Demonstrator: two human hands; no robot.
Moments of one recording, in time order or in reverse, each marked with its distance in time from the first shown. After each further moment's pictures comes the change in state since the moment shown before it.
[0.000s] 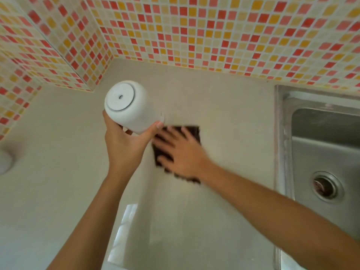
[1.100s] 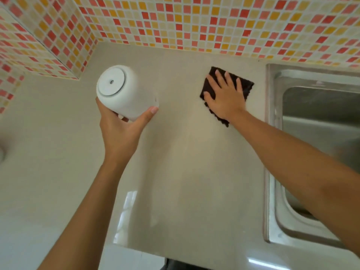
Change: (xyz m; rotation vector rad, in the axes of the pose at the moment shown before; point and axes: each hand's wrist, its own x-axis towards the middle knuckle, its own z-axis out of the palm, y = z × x) left_hand -0.005 0.001 0.012 -0.004 -0.050 -0.009; right_hand -0.004 0.155 -0.034 -0.027 -0.003 0.625
